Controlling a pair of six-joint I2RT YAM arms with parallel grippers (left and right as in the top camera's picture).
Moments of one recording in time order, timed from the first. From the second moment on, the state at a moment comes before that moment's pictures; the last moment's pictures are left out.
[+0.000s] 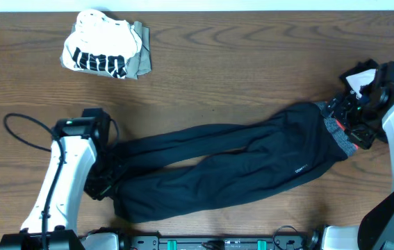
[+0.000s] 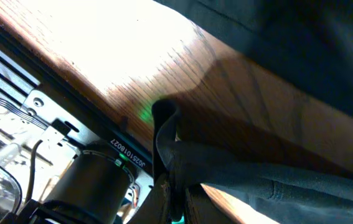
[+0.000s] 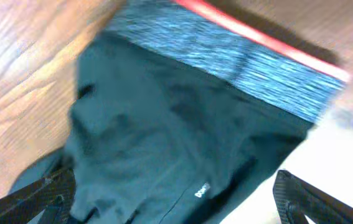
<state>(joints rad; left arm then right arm) 0.05 1.37 0.91 -1.41 0.02 -0.79 -0.29 1.57 1.23 -1.06 -0.22 0.39</state>
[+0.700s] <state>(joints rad) 0.07 1.37 0.91 -1.40 0.02 -0.77 -0.08 1.72 1.23 -0.87 -0.29 0.31</state>
